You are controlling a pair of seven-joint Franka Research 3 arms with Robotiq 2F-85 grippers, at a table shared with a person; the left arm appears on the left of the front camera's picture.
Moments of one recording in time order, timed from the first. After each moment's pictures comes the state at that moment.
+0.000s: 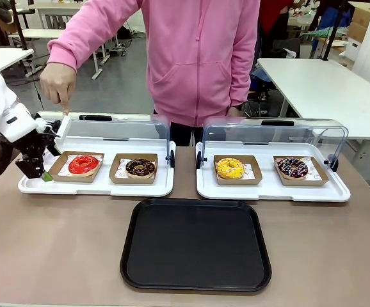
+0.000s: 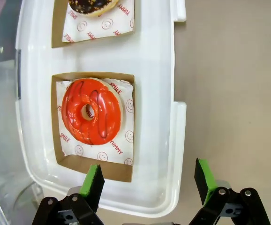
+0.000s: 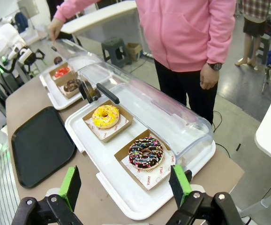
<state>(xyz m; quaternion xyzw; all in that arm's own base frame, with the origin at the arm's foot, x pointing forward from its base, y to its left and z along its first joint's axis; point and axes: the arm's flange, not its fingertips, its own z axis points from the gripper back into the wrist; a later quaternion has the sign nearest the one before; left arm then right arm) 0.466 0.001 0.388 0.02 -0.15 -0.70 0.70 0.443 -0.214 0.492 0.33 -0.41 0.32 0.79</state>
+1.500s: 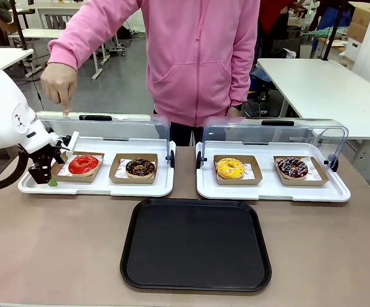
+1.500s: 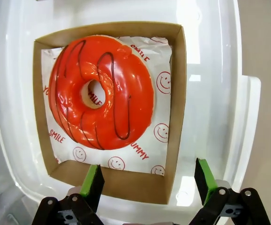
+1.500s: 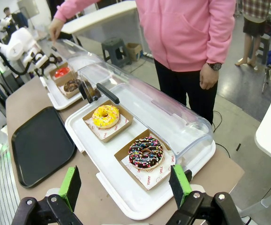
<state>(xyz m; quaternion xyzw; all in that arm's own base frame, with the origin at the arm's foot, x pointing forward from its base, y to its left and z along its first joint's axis) 0.526 0.019 0.317 0.04 -0.11 -0.70 0.70 0.442 -0.214 0.492 0.33 -0.41 0.32 0.79</state>
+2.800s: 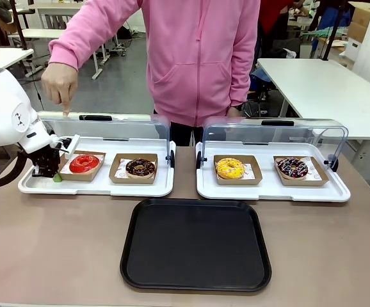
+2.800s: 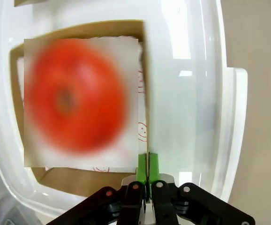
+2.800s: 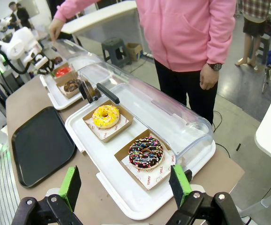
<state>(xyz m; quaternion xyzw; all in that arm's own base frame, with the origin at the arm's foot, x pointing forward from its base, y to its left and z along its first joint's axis) 0.527 0.018 0.316 0.03 -0.09 -0.72 0.69 0.442 -0.214 0.492 0.33 -0.41 0.32 0.79</state>
